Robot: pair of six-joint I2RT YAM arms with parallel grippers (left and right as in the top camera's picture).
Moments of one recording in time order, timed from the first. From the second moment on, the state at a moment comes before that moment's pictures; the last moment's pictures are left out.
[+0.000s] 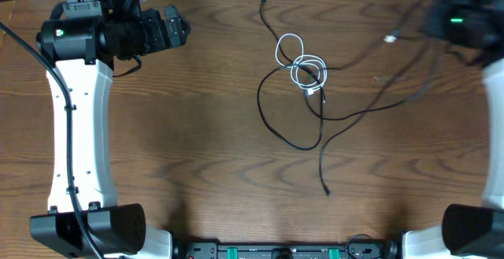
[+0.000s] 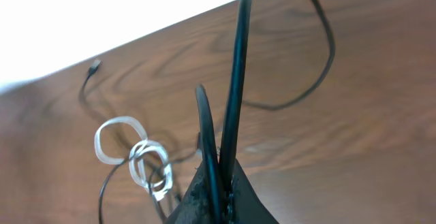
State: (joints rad) left arm 0.08 1.67 1.85 -1.13 0.38 -0.17; right arm -0.18 1.65 1.85 -1.01 -0.17 0.26
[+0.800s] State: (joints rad) left arm 0.08 1.67 1.85 -1.10 0.36 -0.17; right arm -0.56 1.93 2.12 -0.74 0.45 0.06
